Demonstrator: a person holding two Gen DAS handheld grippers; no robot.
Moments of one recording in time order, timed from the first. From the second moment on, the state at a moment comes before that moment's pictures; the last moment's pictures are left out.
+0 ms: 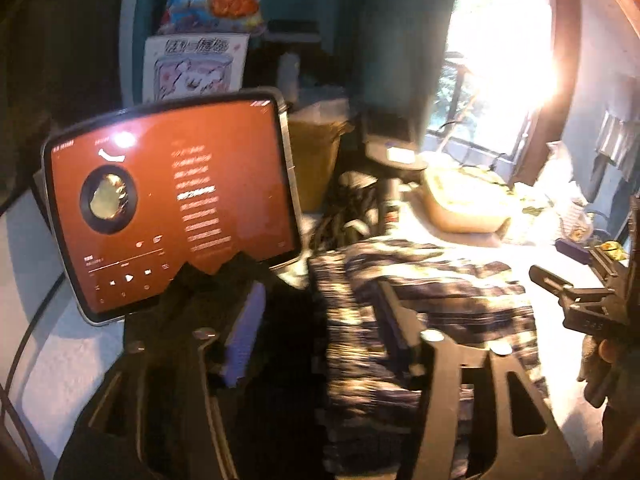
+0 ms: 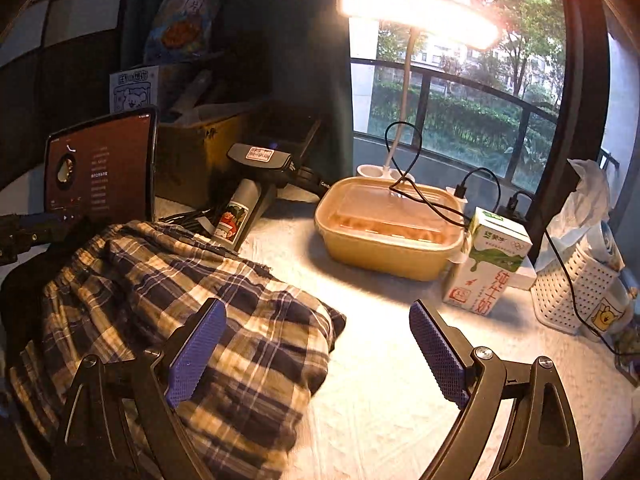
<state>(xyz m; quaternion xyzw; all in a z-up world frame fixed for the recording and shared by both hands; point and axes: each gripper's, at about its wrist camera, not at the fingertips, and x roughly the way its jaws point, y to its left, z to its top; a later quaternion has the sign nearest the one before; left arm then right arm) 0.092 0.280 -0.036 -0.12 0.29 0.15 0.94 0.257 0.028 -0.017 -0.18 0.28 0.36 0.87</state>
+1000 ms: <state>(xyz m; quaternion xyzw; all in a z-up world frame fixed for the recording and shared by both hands) 0.051 0.088 -0.007 -0.04 0.27 0.03 0.96 0.152 -0.156 0.042 -0.12 0.26 0.28 0.92</state>
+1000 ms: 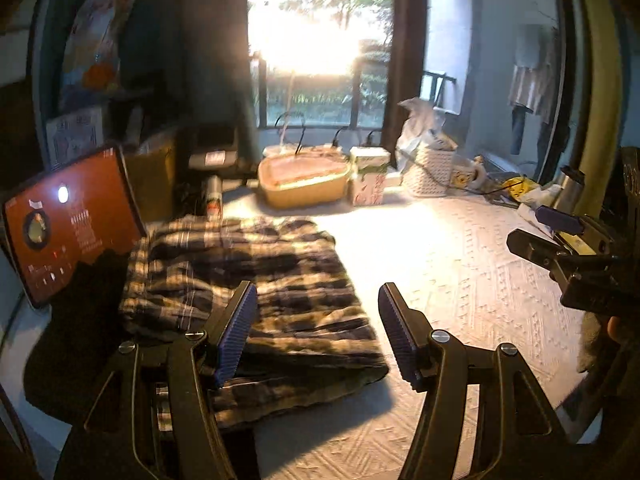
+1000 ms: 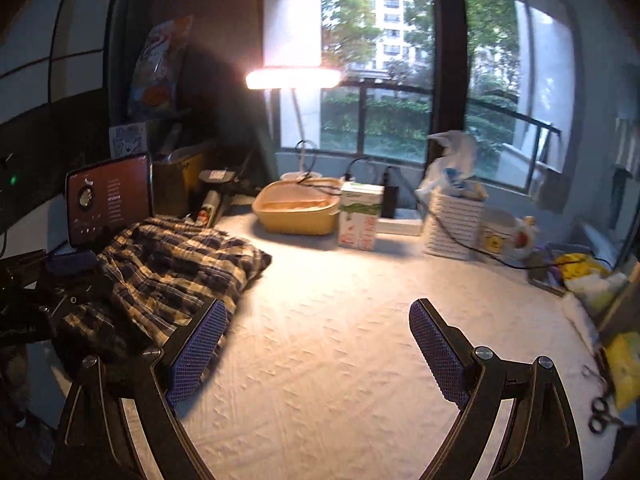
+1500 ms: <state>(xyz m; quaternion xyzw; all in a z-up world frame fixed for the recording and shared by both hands) 0.012 0.027 0.040 0.02 0.16 0.04 0.99 0.093 -0.219 0.088 -0.09 0.19 0.24 0.95</state>
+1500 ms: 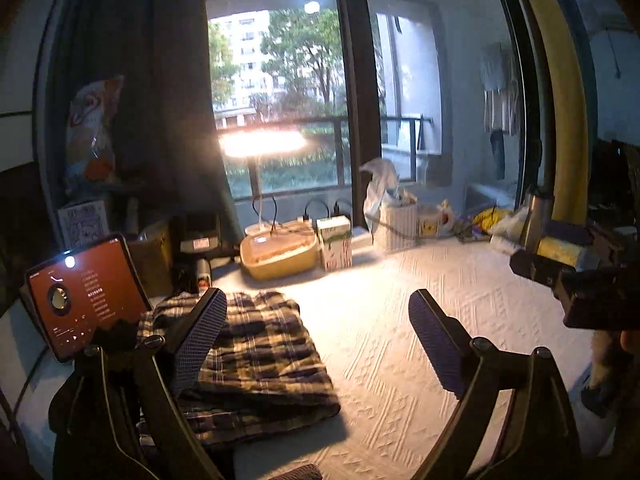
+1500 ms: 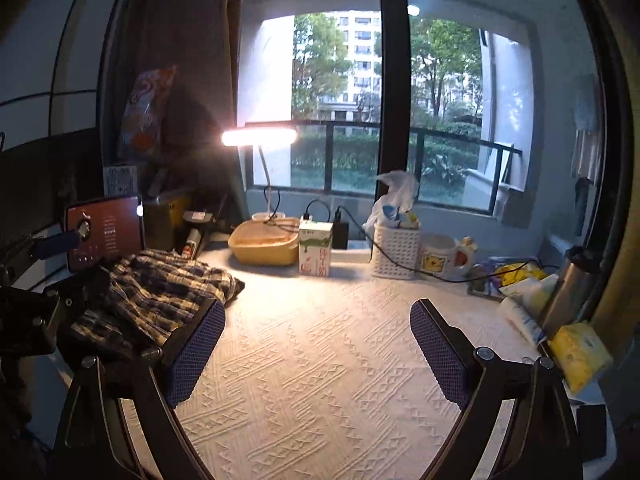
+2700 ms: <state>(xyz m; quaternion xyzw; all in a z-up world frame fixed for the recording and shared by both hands) -0.022 0.056 0.044 -0.04 0.08 0.11 0.99 0.052 -0.227 0.131 -0.10 0.13 0.22 0.96</state>
